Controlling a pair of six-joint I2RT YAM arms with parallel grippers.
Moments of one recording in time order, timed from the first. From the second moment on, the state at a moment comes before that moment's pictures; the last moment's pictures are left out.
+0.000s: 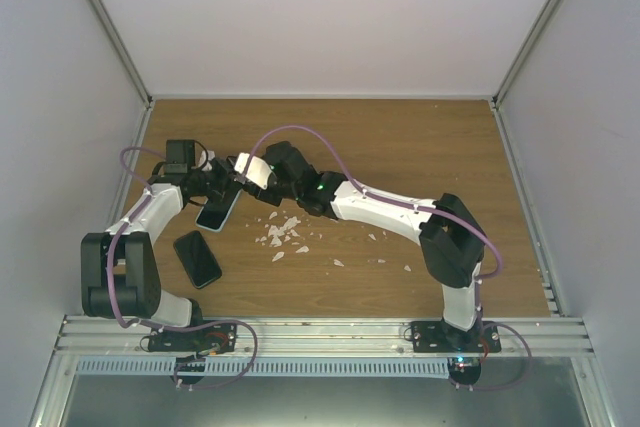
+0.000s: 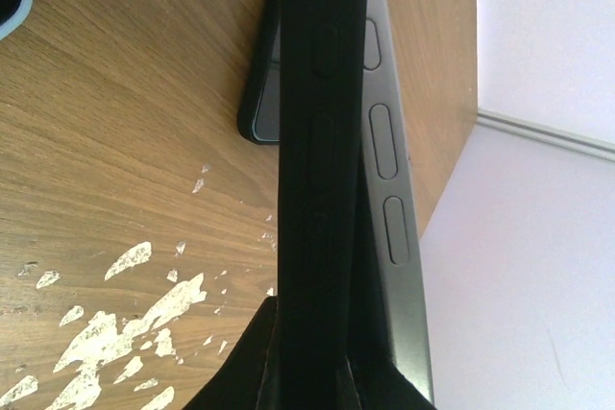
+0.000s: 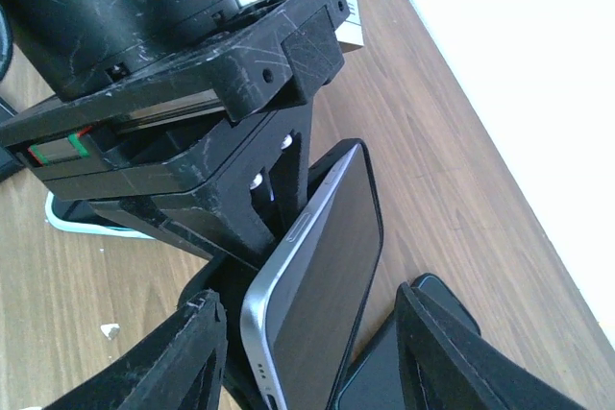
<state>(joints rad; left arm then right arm) 0.05 1.44 0.88 -0.32 0.71 -1.00 0.98 1.92 1.52 -0.12 0.05 -0.46</state>
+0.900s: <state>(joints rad) 0.02 1.44 0.88 -0.30 0.73 -0.98 0.98 1.98 1.47 0.04 0.15 -0.59</state>
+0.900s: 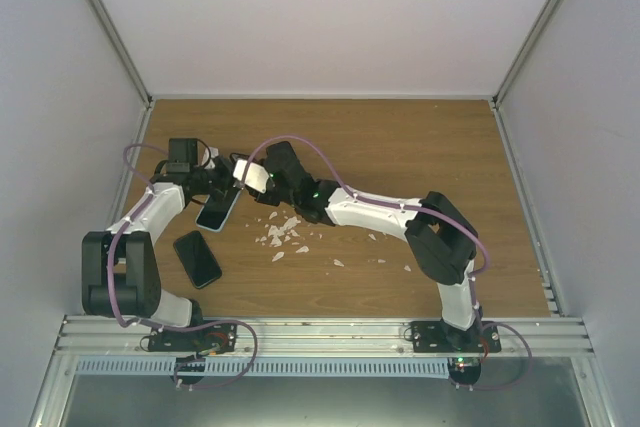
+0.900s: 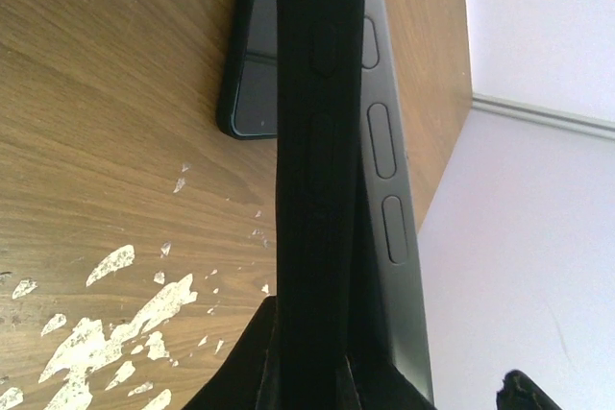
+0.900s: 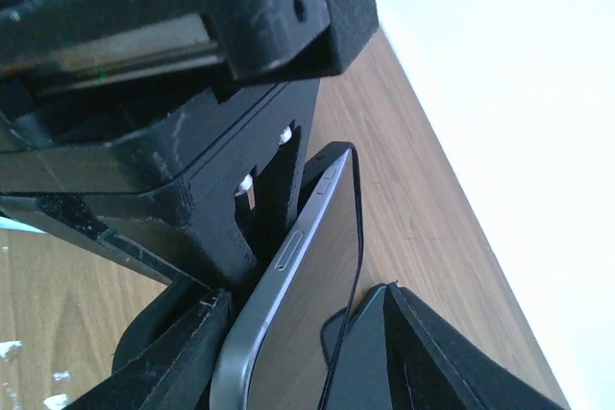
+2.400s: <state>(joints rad) -0.02 1.41 0.99 -0.45 0.75 -0.90 0.91 1.82 1.41 -0.02 0.02 -0.43</state>
